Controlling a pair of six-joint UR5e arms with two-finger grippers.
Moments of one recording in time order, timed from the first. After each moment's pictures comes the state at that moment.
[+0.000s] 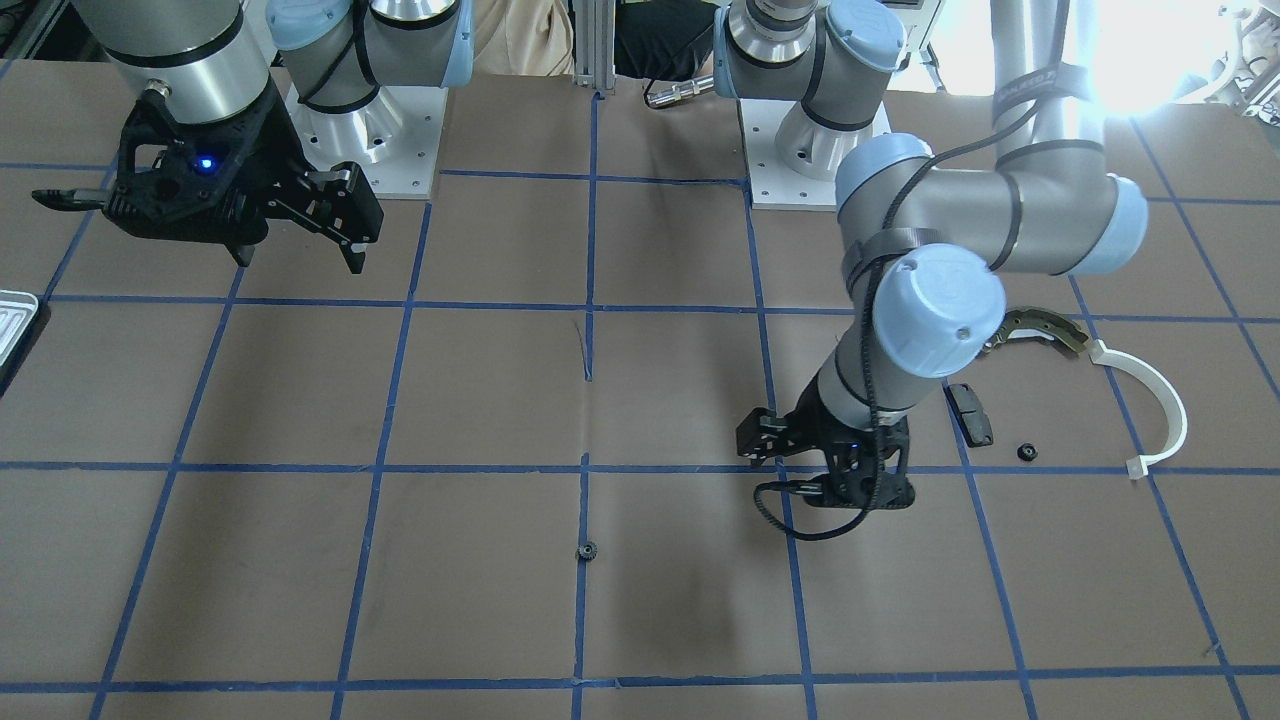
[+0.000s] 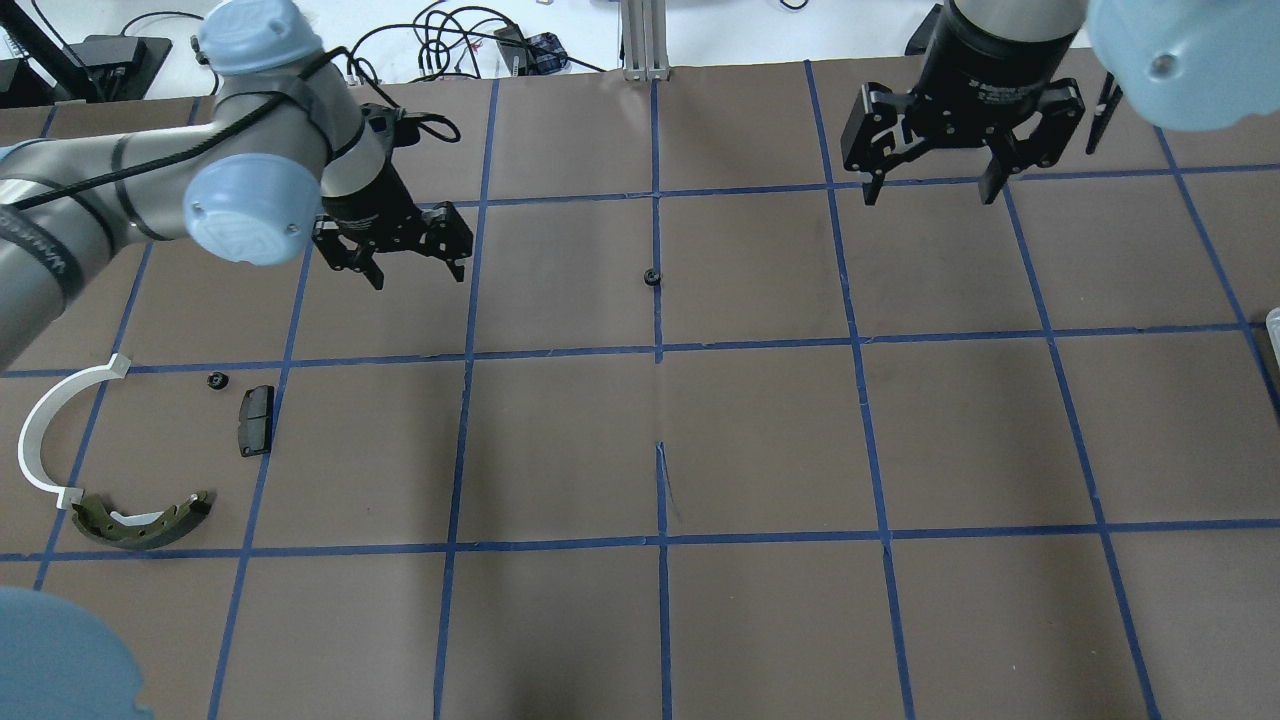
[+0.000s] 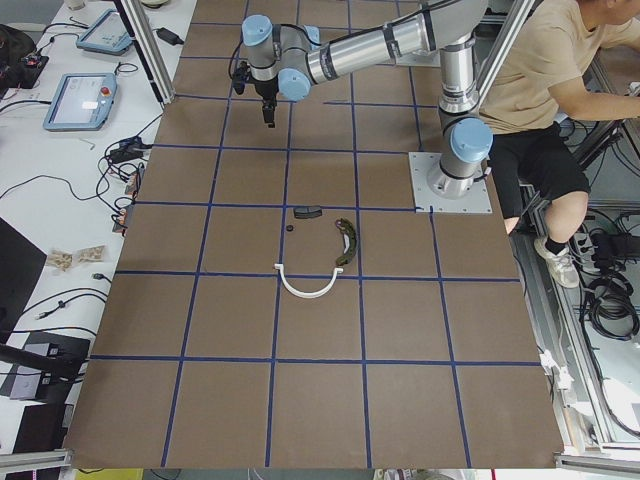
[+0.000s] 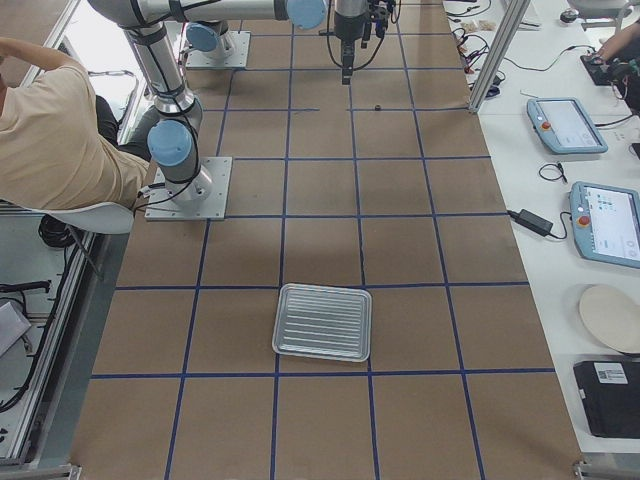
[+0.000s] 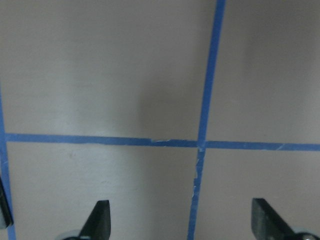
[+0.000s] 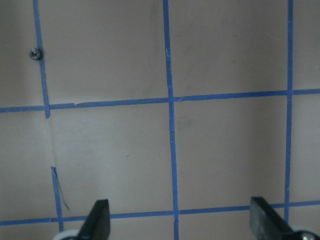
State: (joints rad) left arm -1.65 -1.98 -1.59 -1.17 1.53 -0.02; right arm 1.59 -1.58 1.59 -1.64 -1.59 0.07
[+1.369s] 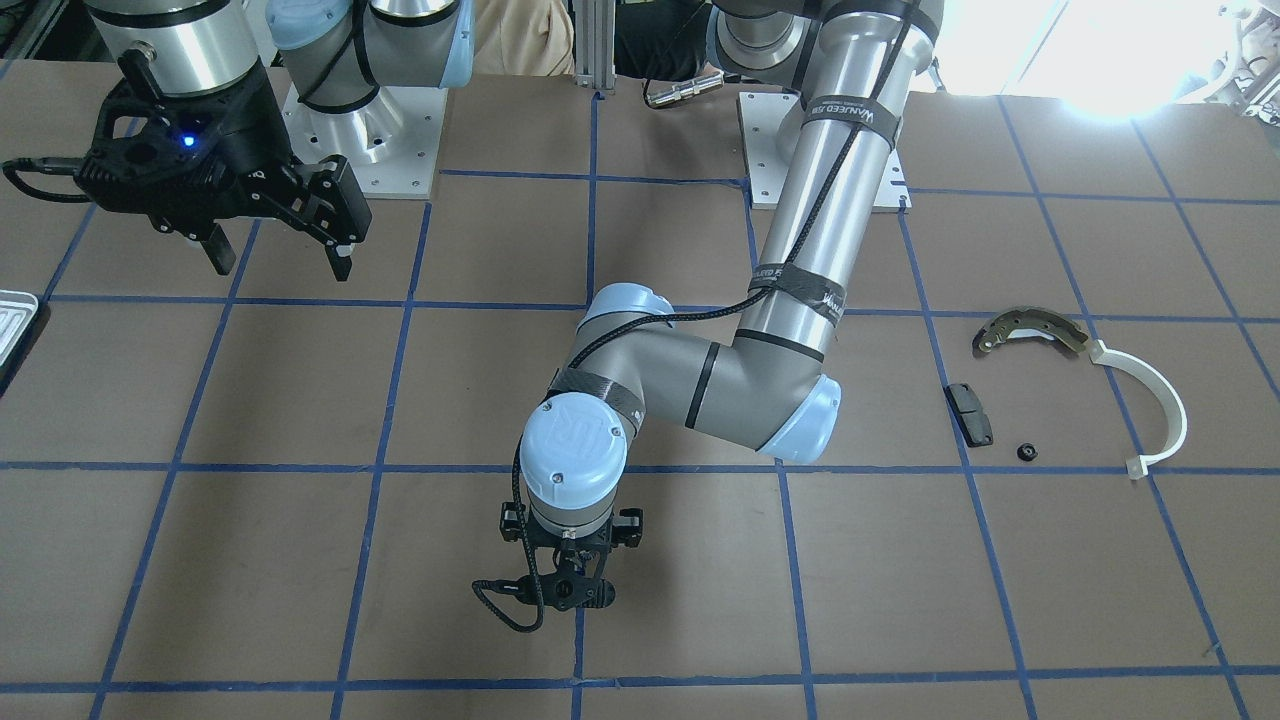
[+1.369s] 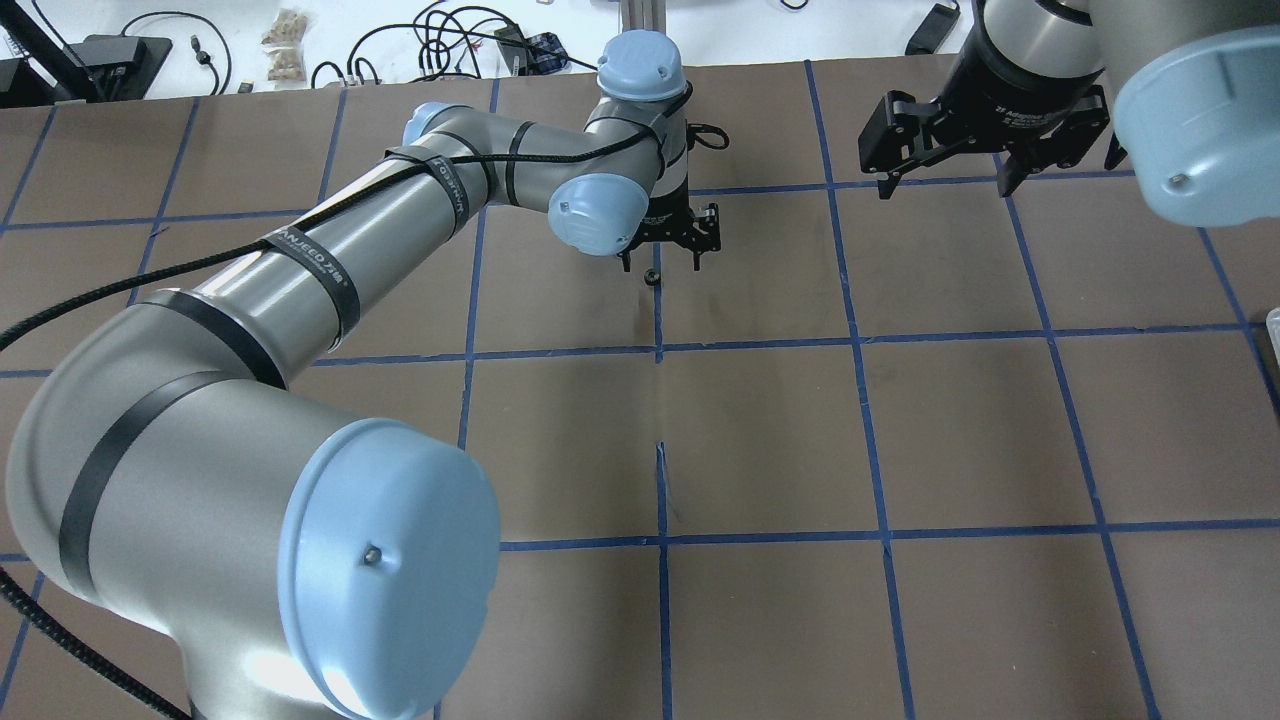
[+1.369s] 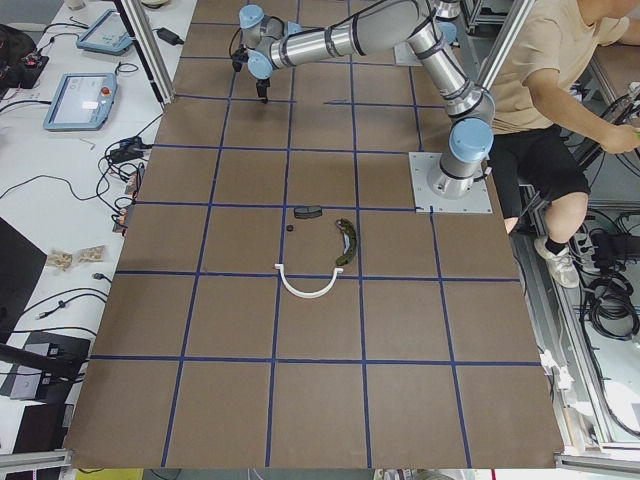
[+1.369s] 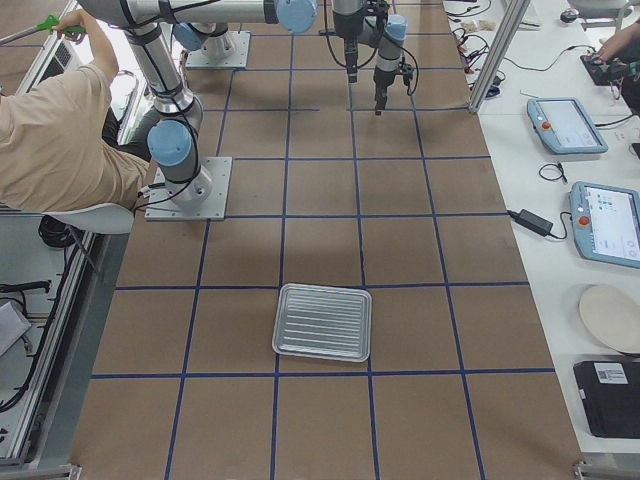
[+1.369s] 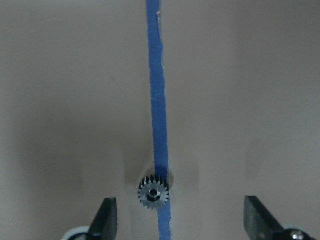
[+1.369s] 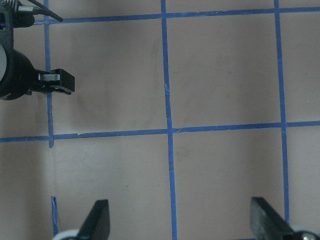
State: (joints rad) left arm -1.92 -2.36 -1.25 -1.13 1.53 -0.30; right arm 1.59 -1.60 1.60 -1.73 -1.59 0.06
